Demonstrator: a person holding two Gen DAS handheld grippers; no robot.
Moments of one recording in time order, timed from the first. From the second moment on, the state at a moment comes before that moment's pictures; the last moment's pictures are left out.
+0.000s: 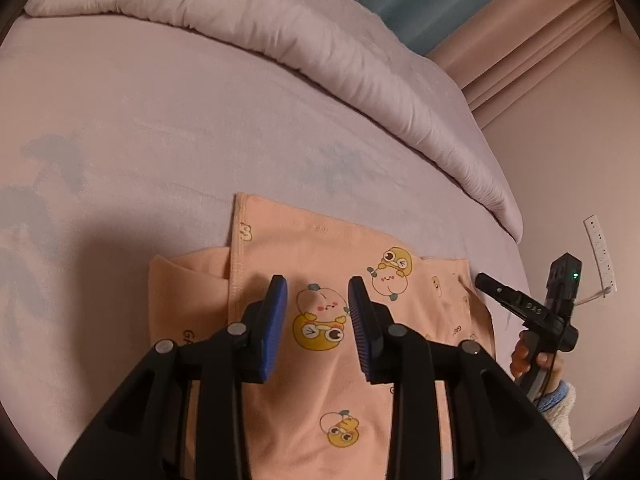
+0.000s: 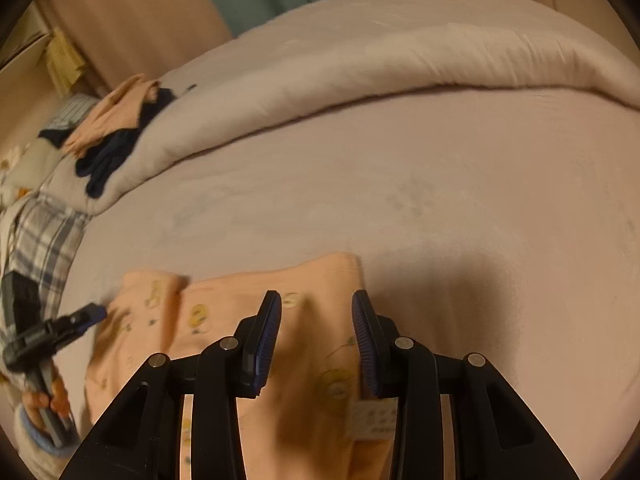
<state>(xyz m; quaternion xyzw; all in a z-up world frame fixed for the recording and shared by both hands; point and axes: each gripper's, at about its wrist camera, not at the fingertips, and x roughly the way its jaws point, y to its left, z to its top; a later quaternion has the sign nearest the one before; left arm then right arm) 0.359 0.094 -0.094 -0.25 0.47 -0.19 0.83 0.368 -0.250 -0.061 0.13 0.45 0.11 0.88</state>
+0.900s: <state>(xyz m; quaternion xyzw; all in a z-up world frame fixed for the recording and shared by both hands) 0.352 0.103 -0.108 -0.20 0.49 -0.12 0.84 0.348 -0.260 -0.040 0.05 0.42 -0.01 0.91</state>
